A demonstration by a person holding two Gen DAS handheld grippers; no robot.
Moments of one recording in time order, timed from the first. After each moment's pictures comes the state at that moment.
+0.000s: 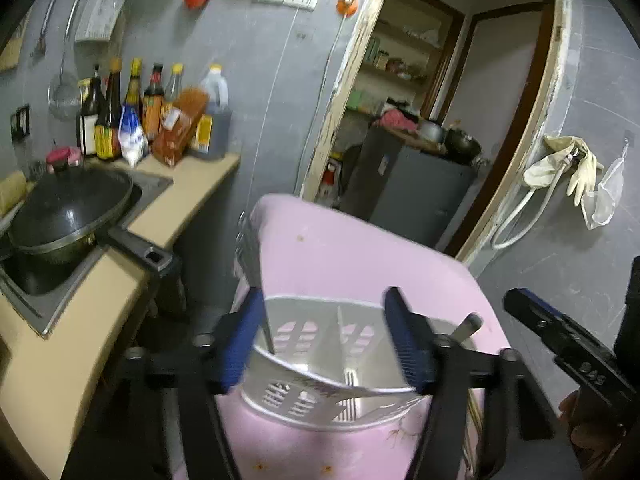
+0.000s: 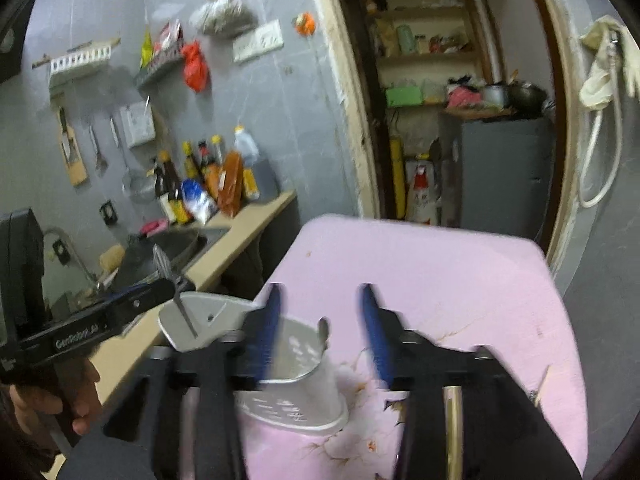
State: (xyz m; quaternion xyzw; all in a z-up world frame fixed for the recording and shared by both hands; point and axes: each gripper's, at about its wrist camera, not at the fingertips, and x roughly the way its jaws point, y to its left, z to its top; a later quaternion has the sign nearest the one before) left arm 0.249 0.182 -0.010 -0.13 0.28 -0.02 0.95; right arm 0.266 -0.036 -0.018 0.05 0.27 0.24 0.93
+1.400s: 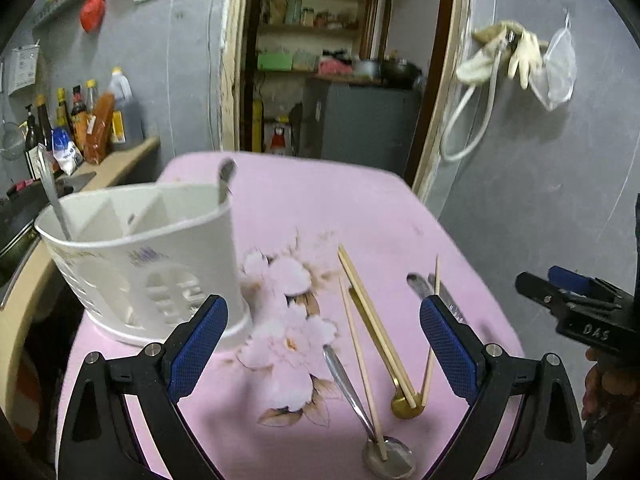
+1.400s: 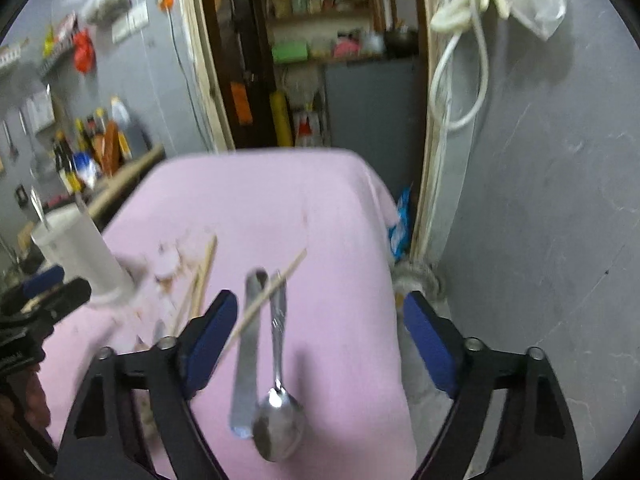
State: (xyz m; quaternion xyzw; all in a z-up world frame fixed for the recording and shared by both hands) left arm 0.232 -0.026 -0.084 -0.02 0.35 -0.07 0.93; right arm 0.238 -0.241 -0.098 0.02 0.38 0.09 0.92
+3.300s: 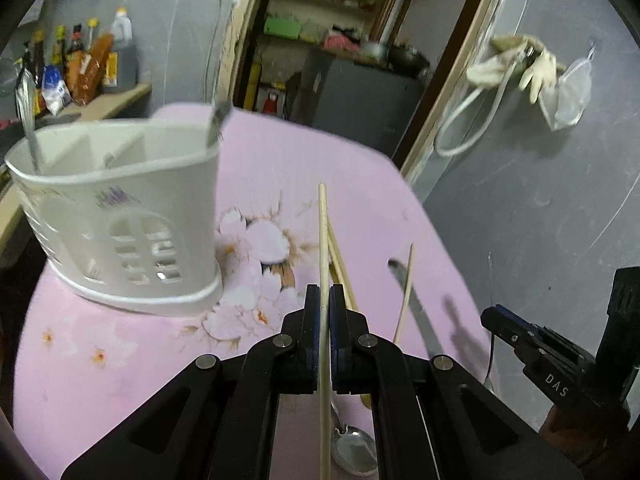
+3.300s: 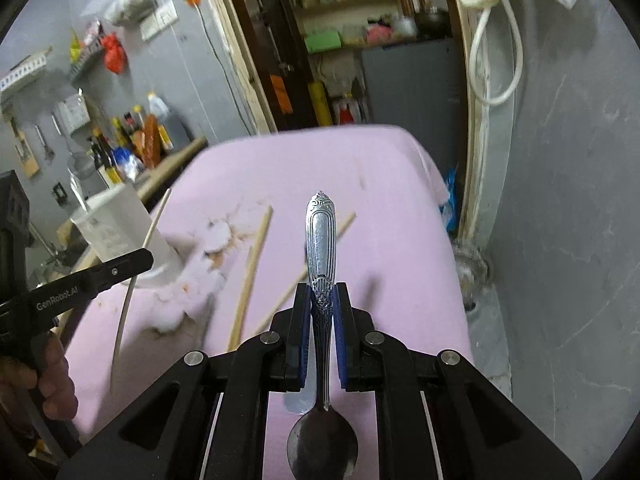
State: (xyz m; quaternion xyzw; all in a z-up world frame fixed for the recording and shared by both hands) left arm 0.234 -0.008 -0.088 -0.11 0.37 -0.10 0.92; right arm 0.218 -0.229 -0.104 0.07 0.37 0.16 0.91
